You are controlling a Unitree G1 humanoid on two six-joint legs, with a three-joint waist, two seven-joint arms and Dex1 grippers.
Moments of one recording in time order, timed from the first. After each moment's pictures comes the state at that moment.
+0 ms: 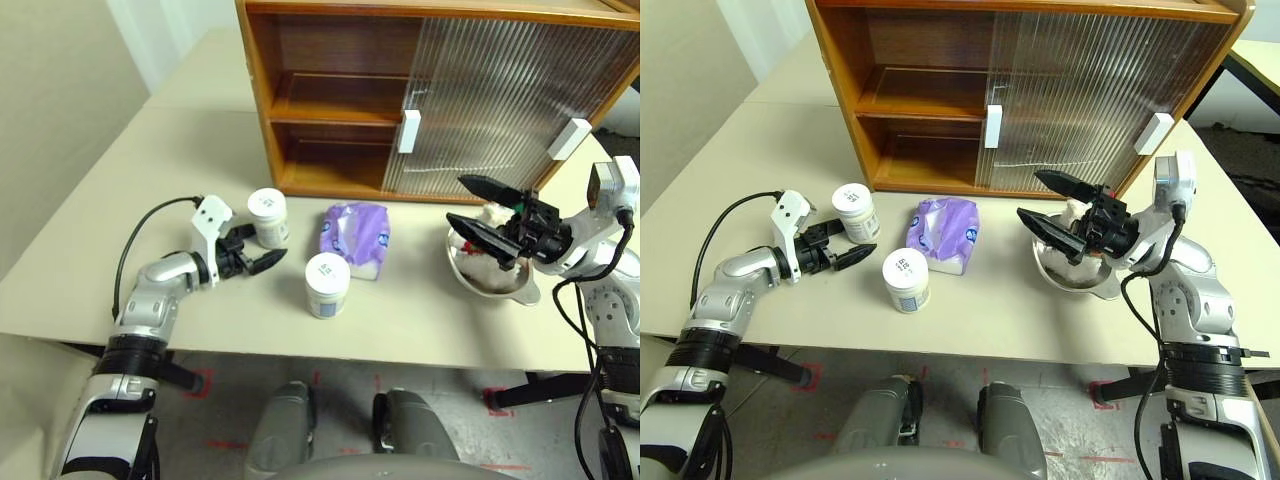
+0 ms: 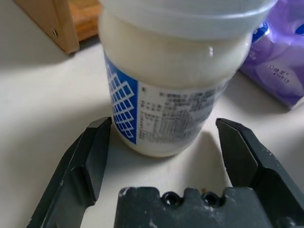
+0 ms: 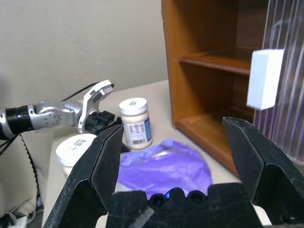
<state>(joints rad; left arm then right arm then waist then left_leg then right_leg) -0.38 0.50 0.00 0.39 -0.23 0.17 -0.90 -0.24 -0.53 -0.23 0.01 0.67 0.14 1.17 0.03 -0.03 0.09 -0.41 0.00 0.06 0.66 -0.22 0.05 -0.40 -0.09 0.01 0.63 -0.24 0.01</state>
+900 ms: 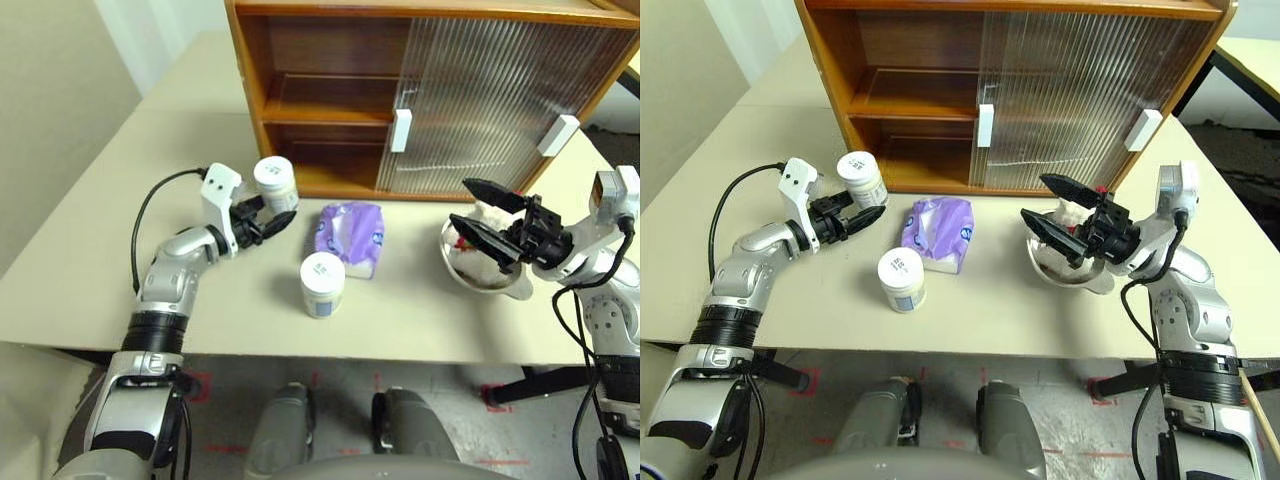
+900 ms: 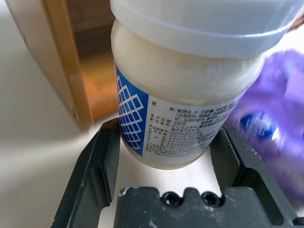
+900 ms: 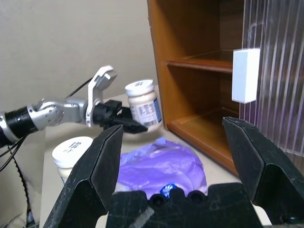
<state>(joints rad) -0.53 0.41 0.04 0.32 -0.24 0.31 -0.72 -0.23 -0.52 -0.25 0.02 0.68 0.13 1.16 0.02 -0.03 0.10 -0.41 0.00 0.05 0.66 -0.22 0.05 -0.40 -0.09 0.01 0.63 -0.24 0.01</state>
